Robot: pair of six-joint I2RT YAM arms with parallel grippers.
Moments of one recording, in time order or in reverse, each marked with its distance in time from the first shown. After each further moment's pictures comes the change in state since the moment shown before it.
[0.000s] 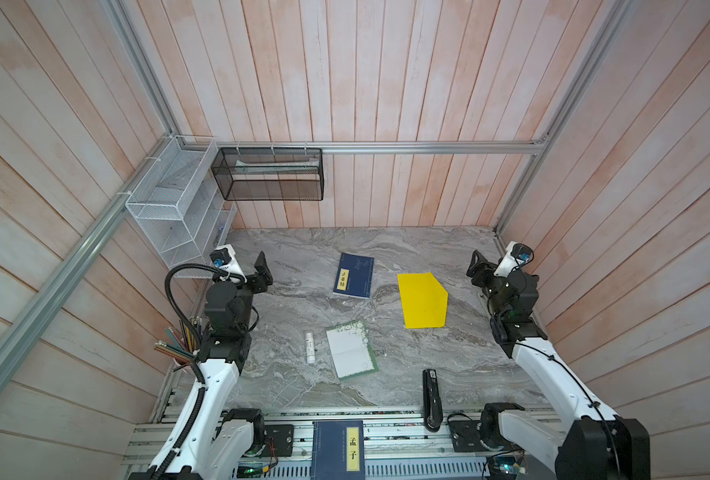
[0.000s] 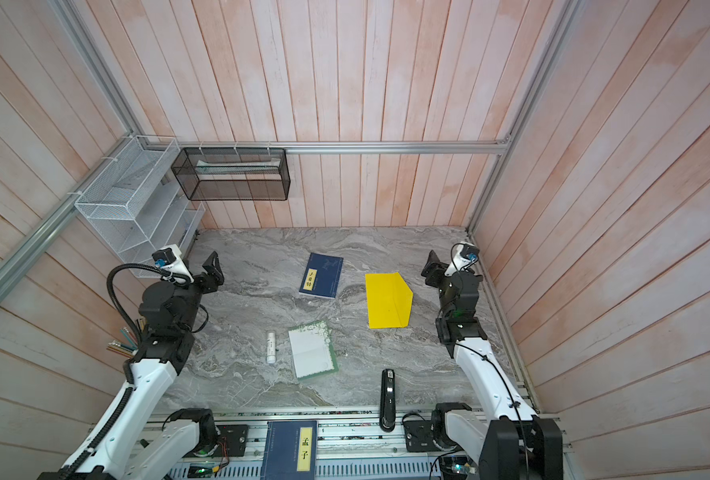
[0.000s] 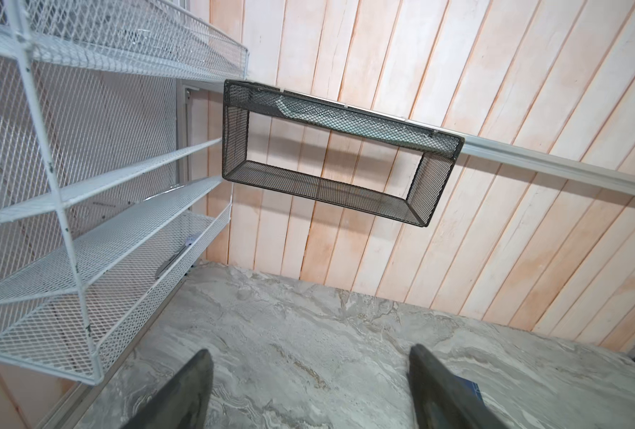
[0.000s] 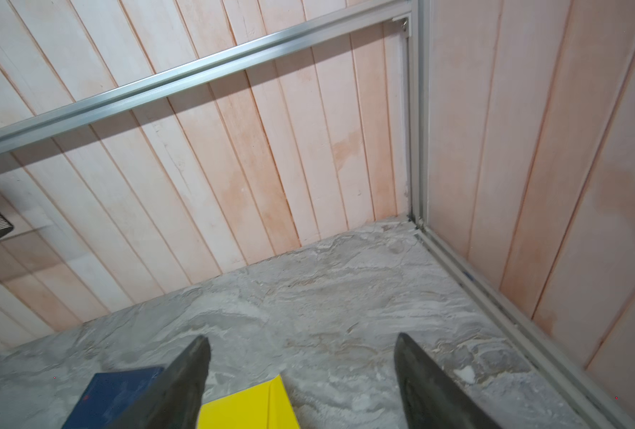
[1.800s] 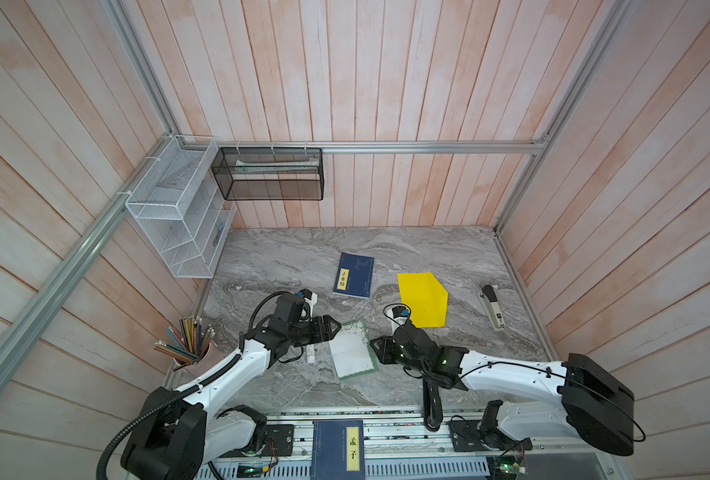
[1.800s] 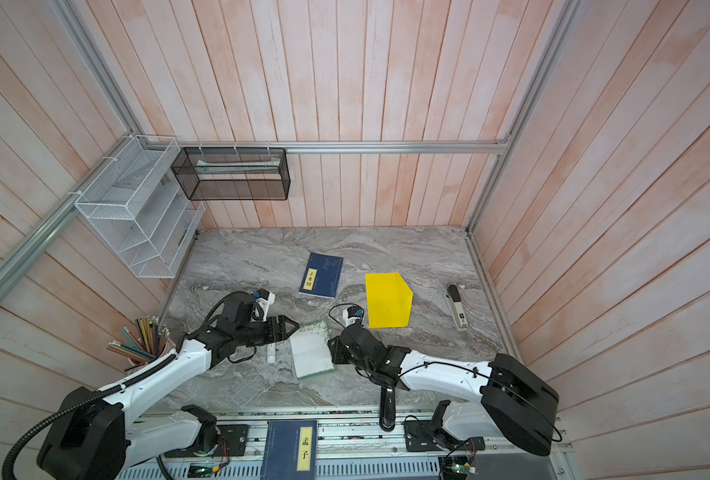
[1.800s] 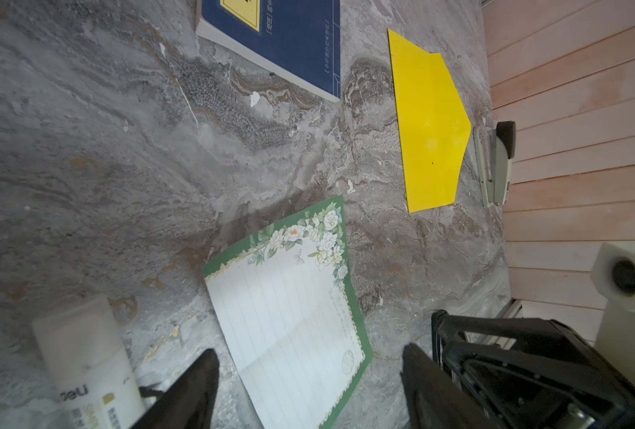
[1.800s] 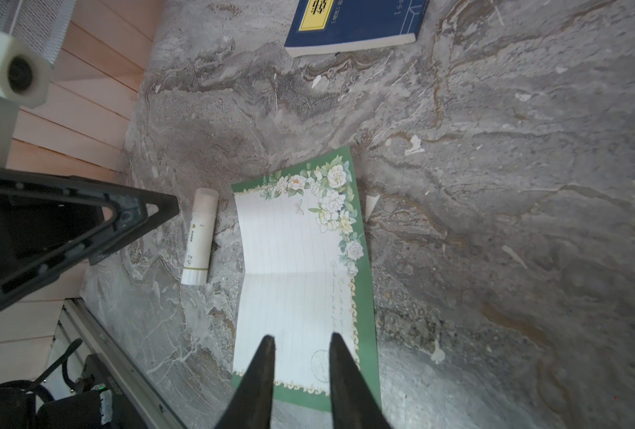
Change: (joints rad) left arm -0.409 0.304 -0.116 -0.341 0.466 -0.372; right arm 0.961 0.266 -0.114 -0.171 0.023 0.563
